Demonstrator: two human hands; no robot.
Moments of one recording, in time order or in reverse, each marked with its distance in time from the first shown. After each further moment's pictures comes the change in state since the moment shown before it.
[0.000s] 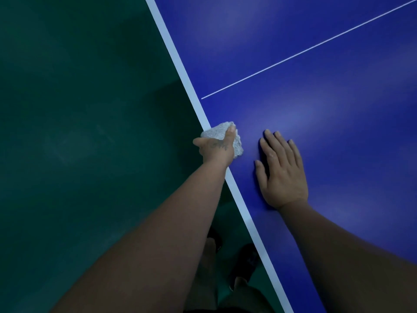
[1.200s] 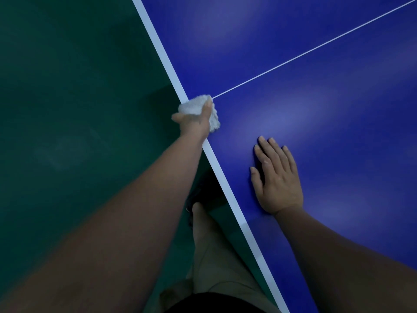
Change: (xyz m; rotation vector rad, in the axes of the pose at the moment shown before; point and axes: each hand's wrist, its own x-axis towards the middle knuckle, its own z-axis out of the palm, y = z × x) left_hand 0.028 0.072 -0.021 -0.030 0.025 0.128; right_hand 0.000 0.000 0.002 0.008 -0.005 0.015
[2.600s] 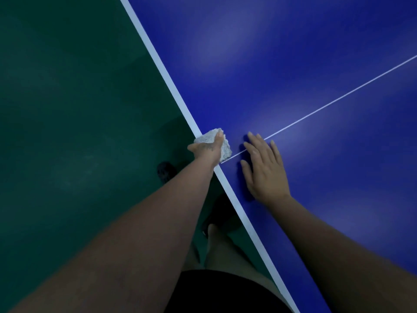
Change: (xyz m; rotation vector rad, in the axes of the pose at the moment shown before) left_hand 0.044 0.089 -0.016 0.126 -0.041 -0.172; right_hand 0.168 -0.055 0.010 0.066 -0.065 0.042
